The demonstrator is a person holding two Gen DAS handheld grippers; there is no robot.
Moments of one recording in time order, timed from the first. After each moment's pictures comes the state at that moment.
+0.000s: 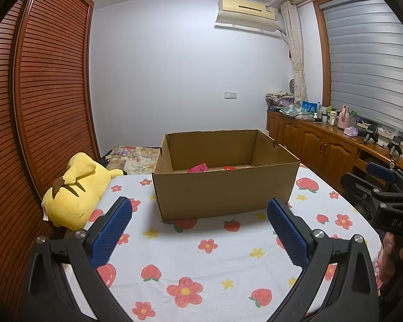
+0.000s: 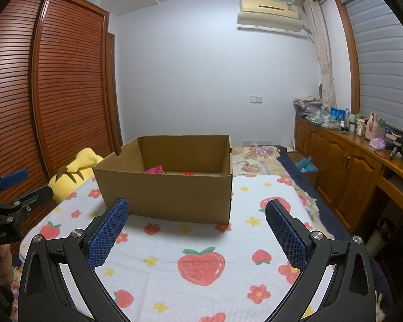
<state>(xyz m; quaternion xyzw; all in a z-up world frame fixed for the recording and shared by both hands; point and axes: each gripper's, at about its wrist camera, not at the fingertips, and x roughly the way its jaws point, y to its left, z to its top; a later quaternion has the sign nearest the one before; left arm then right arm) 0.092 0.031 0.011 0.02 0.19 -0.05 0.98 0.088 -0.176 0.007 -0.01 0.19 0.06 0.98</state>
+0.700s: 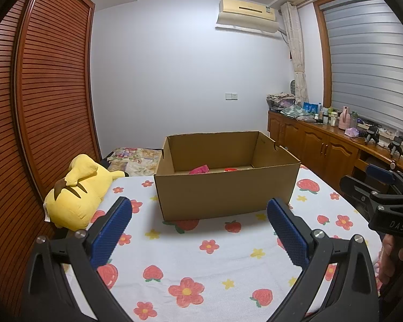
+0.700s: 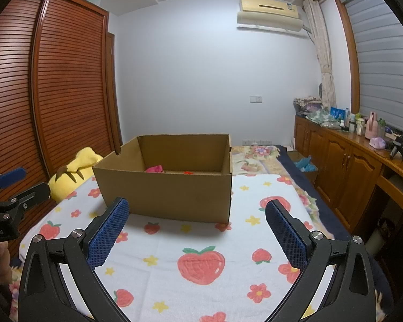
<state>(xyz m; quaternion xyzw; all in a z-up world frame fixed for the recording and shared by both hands) 0.089 0.036 0.013 0.02 0.19 -0.05 0.98 0.086 -0.174 0.008 -0.01 0.19 0.06 0.98</state>
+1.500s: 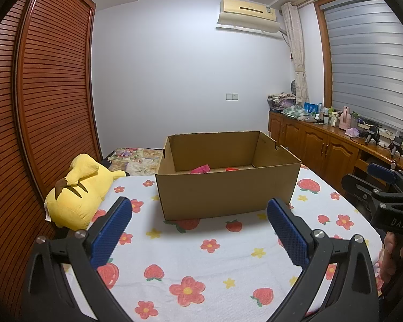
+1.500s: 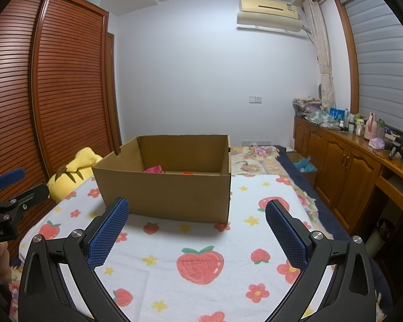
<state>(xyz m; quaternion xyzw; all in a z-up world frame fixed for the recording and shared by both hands) 0.089 0.038 0.014 0.02 0.19 -0.05 0.98 0.086 -0.174 0.007 -0.01 0.19 0.06 0.98</state>
